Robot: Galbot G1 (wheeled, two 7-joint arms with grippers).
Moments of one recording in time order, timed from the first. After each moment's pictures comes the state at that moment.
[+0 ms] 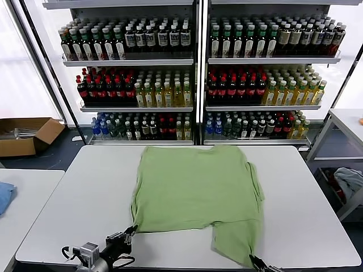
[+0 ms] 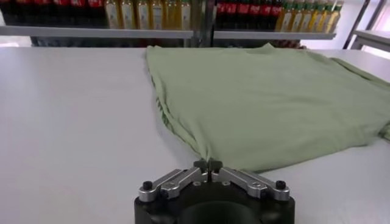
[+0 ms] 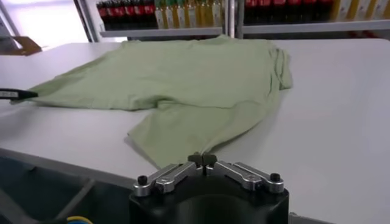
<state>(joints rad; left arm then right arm) 1.63 -1.23 -0.55 -2.13 -0.32 0.54 0.14 -2.08 1.18 0.72 2.26 0.41 -0.17 -0.28</state>
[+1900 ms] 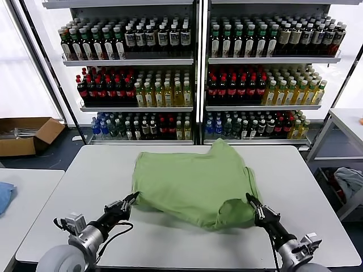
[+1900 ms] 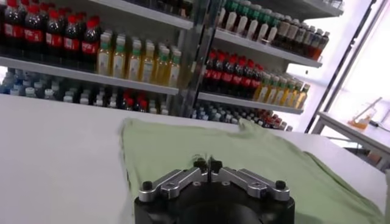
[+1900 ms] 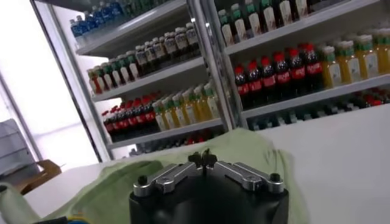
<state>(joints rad) 1.38 -1.16 -0.57 -2.09 -0.67 0.56 0.12 -1.42 1.19 0.63 1.95 0.66 -0.17 -0.23</state>
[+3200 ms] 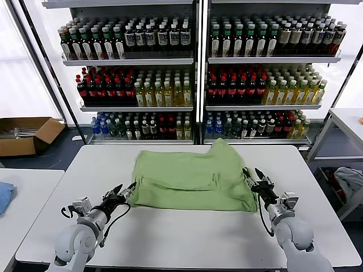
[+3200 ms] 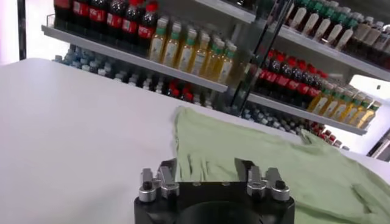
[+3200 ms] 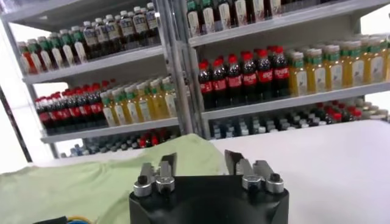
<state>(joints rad) 1.23 -1.24 -0.55 -1.86 -0.70 0.55 -0.01 -1.17 1.17 0.53 1.72 0.48 -0.23 -0.10</state>
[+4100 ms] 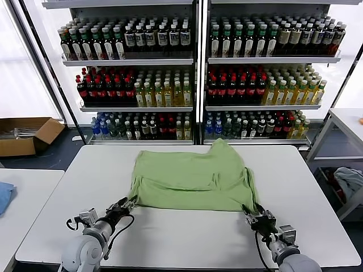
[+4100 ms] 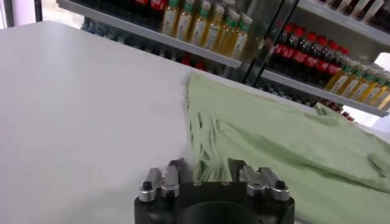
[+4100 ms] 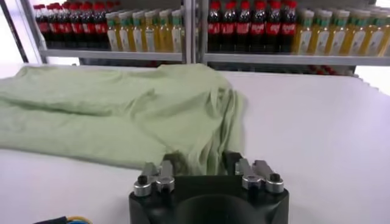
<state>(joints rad) 1.27 -1.26 -0.52 -1.84 -0.68 0.55 -0.06 -1.42 1.17 0.52 1.90 0.34 -0.36 -0.05</state>
